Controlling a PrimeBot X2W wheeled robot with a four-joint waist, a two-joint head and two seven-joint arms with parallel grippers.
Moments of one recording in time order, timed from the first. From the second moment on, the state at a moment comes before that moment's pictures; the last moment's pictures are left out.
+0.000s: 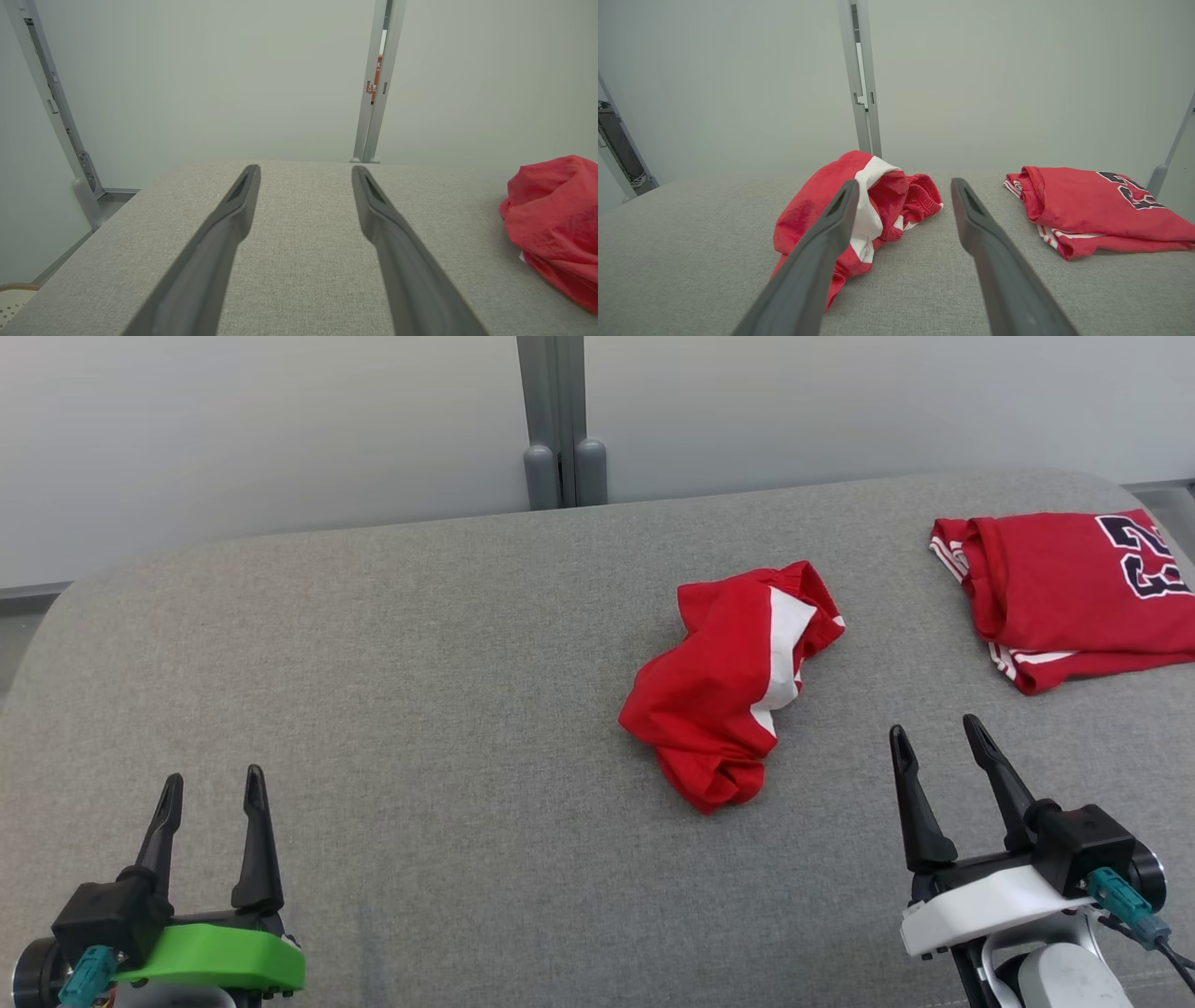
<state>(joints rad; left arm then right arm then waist) -0.01 0.22 -0.05 0.15 -0.34 -0.01 -0.26 -0.03 -0.10 0.05 0.11 0.15 0.13 -0.26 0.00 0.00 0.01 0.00</state>
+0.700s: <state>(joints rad) -0.01 0.21 -0.03 0.15 -0.32 -0.02 -0.26 -0.04 -0.09 0.04 0.11 0.15 0.13 -0.26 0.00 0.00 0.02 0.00</state>
